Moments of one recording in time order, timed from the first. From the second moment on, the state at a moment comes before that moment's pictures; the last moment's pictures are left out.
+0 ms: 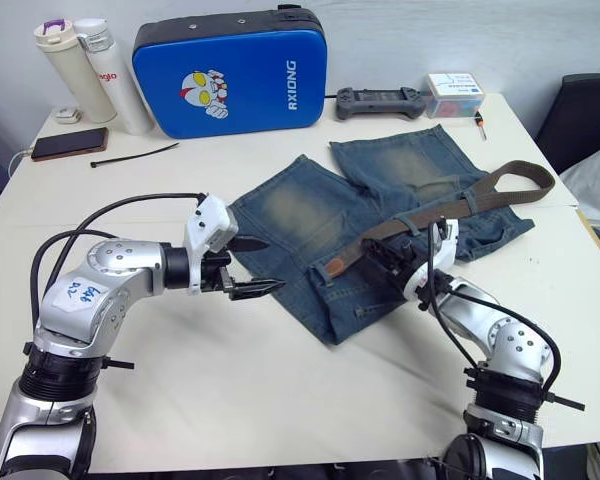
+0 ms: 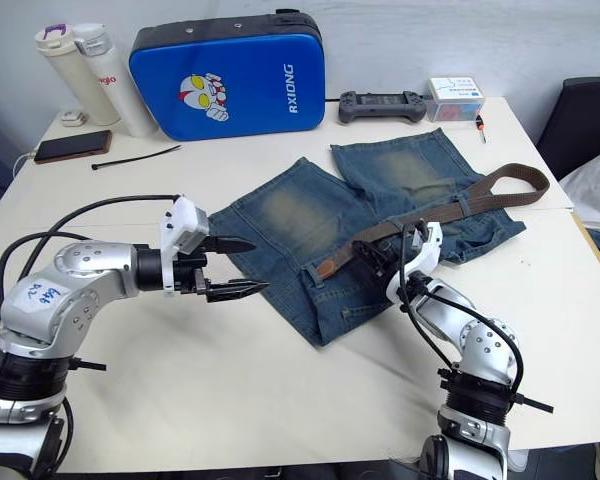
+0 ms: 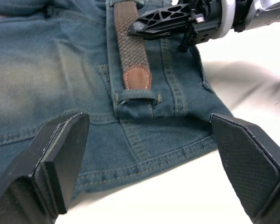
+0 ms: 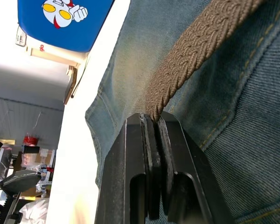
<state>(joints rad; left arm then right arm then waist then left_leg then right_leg) -0.51 0.72 -0.02 -0.31 -0.52 0.83 -0.86 -0.40 -0.15 -0.40 -0.09 1.24 1.03 -0.08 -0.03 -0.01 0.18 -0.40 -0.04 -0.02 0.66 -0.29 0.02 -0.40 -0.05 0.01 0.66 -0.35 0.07</state>
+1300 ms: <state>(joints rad) -0.52 0.70 -0.06 -0.30 -0.50 0.81 -0.86 -0.41 -0.13 -0.36 -0.13 1.35 1.10 -0.26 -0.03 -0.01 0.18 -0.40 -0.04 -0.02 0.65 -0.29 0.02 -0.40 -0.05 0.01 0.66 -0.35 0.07</state>
